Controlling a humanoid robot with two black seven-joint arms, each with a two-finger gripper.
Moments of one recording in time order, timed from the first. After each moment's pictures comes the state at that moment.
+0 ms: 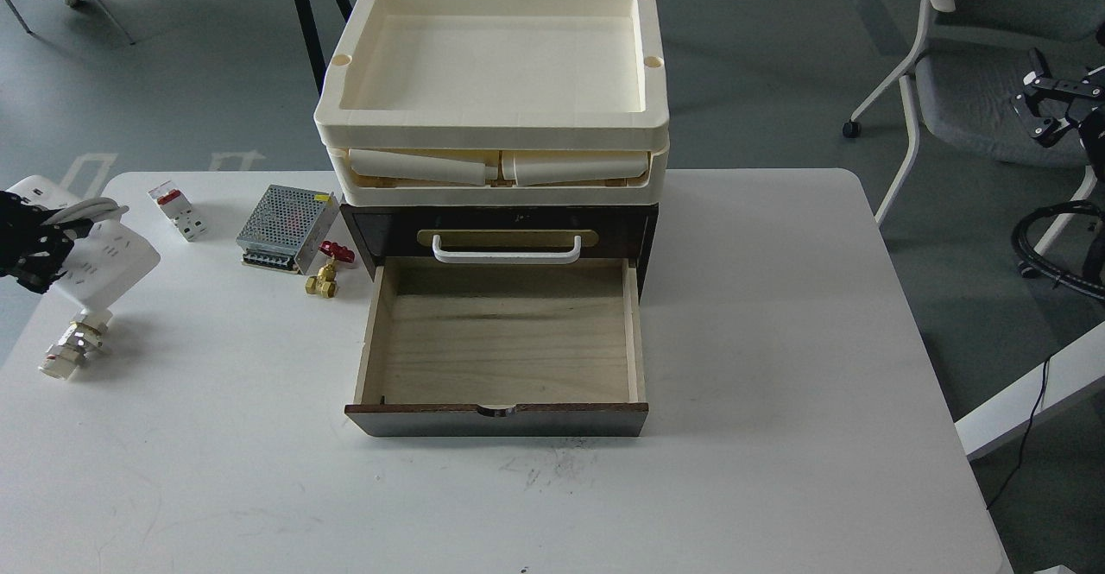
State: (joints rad) left arm -0.91 1.23 -0.13 -1.06 1.99 0.03 -0.49; right arm 0.84 -0.64 0.52 0.52 0.42 0.49 0.36
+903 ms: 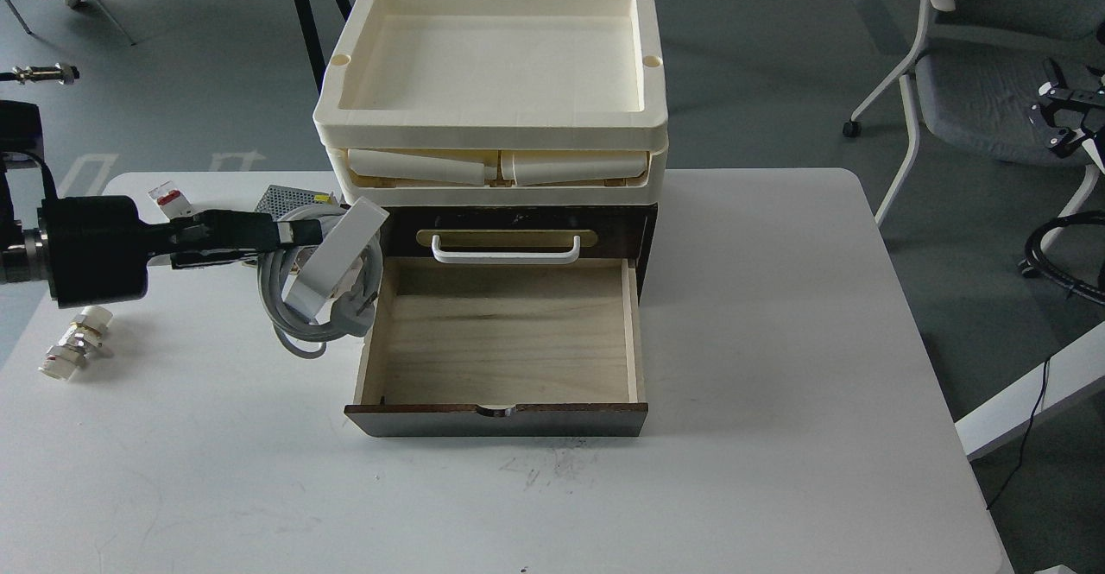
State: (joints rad) left arm -0.98 1.23 -0.17 -1.57 0.97 -0.47 -0.49; right arm 0.81 -0.67 0.52 0.52 0.42 0.49 0.36
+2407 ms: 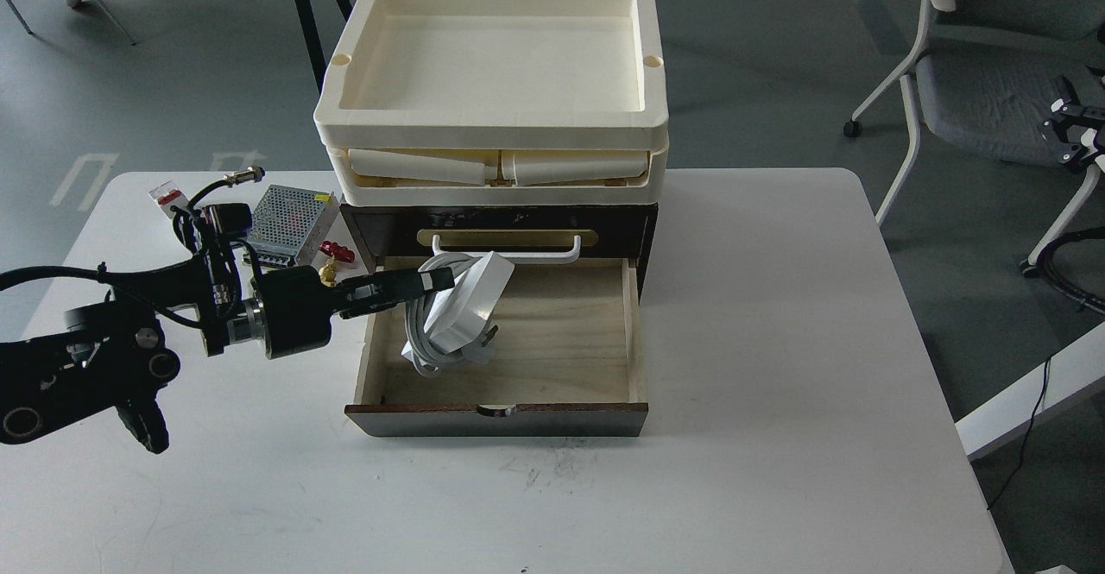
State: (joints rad) left arm -0.78 0.76 -0.15 -1.29 1.09 -0.20 -0.49; right arm 0.78 -0.68 0.52 0.52 0.42 0.49 0.36
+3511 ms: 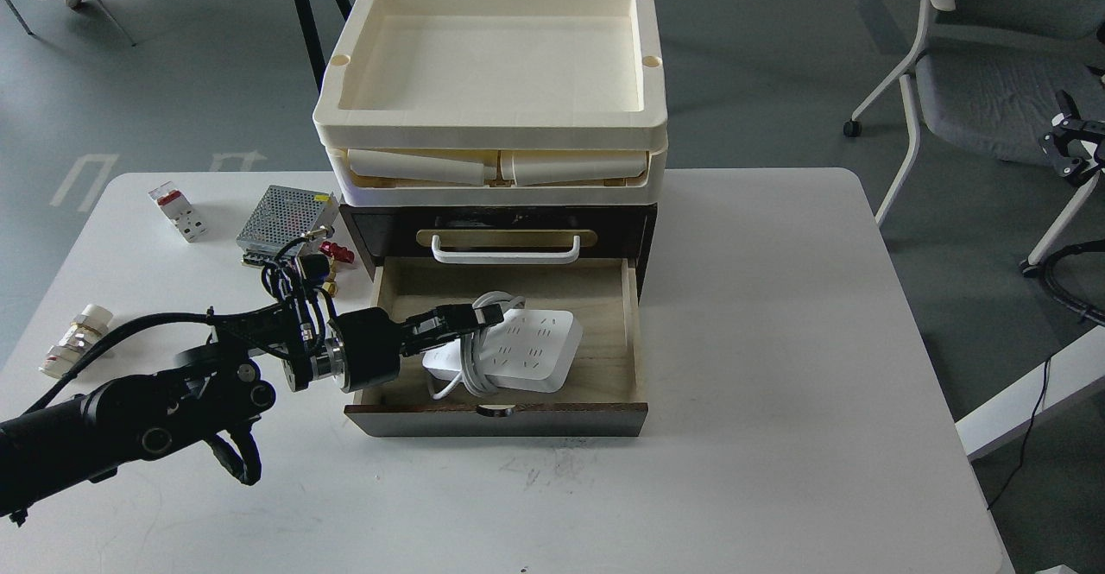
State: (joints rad) left arm -0.69 0.49 -0.17 -1.06 1.04 -0.19 -0.49; right arm 0.76 -0.68 0.52 0.52 0.42 0.49 0.36
